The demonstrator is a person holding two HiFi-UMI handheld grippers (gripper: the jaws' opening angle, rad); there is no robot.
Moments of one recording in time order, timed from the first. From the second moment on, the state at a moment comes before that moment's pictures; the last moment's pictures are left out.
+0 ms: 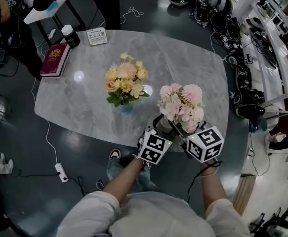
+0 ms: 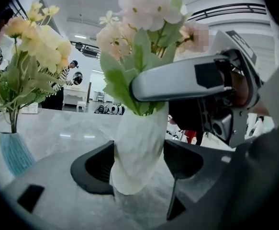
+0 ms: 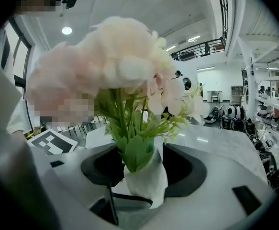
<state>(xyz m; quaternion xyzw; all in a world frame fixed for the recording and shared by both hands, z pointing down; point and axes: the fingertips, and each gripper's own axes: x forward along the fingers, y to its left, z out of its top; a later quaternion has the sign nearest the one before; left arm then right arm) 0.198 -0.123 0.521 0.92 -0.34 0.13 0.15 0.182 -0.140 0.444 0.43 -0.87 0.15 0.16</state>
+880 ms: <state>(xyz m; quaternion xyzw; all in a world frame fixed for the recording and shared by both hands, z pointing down) 0.201 -0.123 0.528 0.92 -0.34 0.14 0.16 0.185 -0.153 0.411 0.45 -0.88 0.12 0.11</state>
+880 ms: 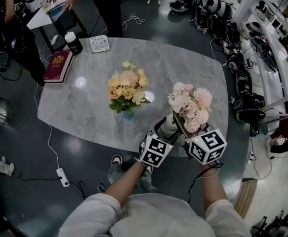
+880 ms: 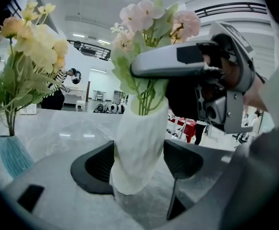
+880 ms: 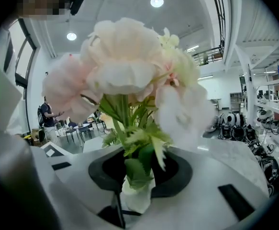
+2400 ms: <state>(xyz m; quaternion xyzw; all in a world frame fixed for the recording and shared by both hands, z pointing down) 0.197 -0.122 0.506 0.92 -0.33 0.12 0.16 0.202 -0.153 0.361 0.47 -0.87 0.12 0.07</state>
